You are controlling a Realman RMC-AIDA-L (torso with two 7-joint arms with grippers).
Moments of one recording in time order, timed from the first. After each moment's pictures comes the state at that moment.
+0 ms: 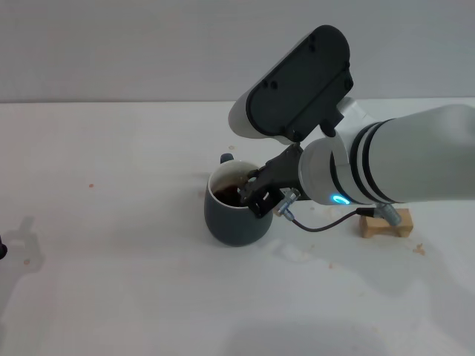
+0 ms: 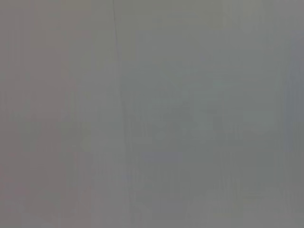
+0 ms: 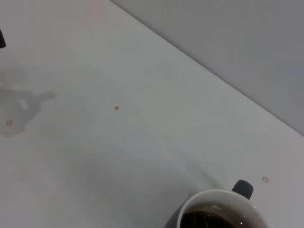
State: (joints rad) left arm -0.21 -2.06 -0.63 -0.01 2.21 1.47 -0.19; right arm 0.58 2.08 1.14 1.64 -2.78 1.14 -0.04
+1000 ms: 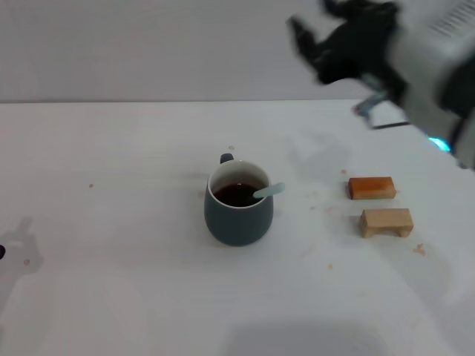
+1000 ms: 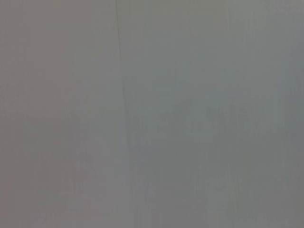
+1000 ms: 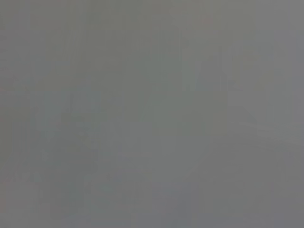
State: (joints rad) left arm -0.20 -2.06 -0.64 -0.01 2.21 1.47 -0.19; right arm 0.08 2.08 1.16 1.80 -2.92 0.24 -0.26
